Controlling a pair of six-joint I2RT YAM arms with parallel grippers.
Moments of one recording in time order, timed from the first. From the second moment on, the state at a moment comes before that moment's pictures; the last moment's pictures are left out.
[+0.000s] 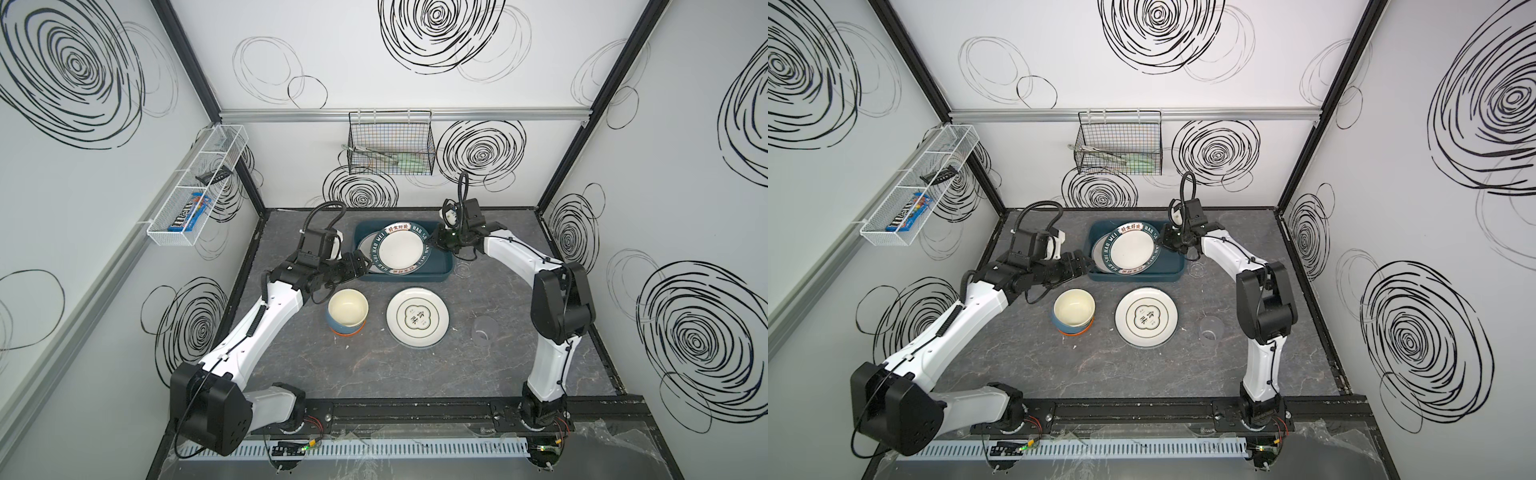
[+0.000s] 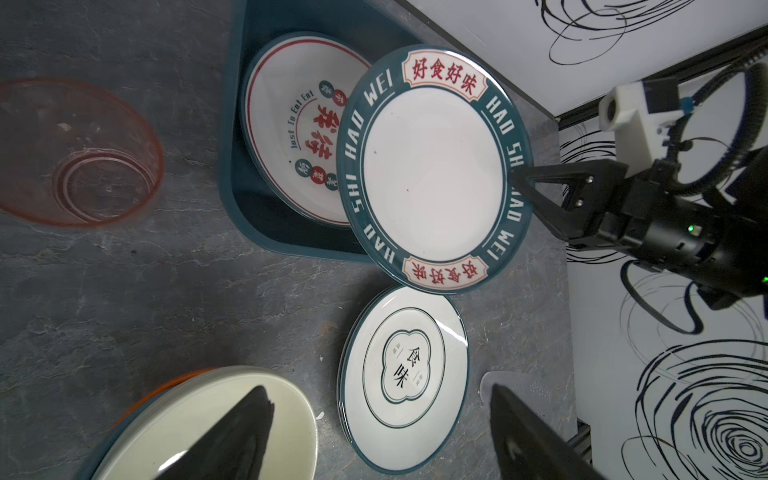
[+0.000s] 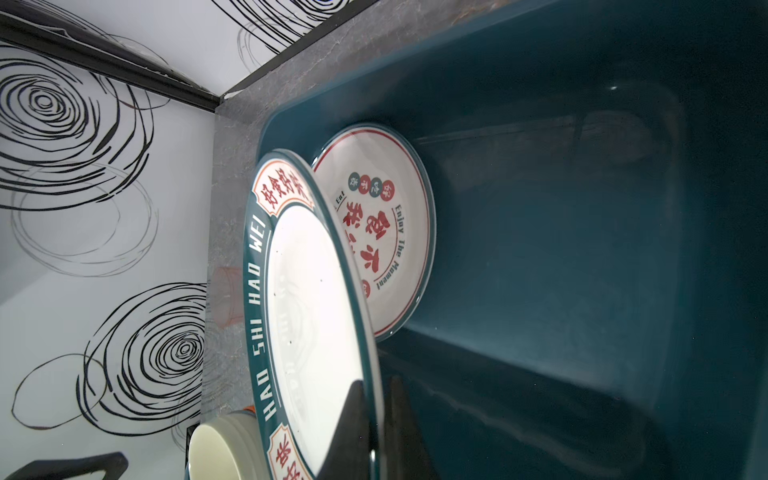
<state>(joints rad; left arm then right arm) -0.28 1.28 1.08 -0.60 0.31 -0.63 0.38 1.96 1.56 -0.41 -0.46 0.60</state>
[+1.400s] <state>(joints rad) -0.25 1.28 1.03 -0.58 0.34 -0.62 0.43 2.34 1.90 -0.42 -0.39 0.68</state>
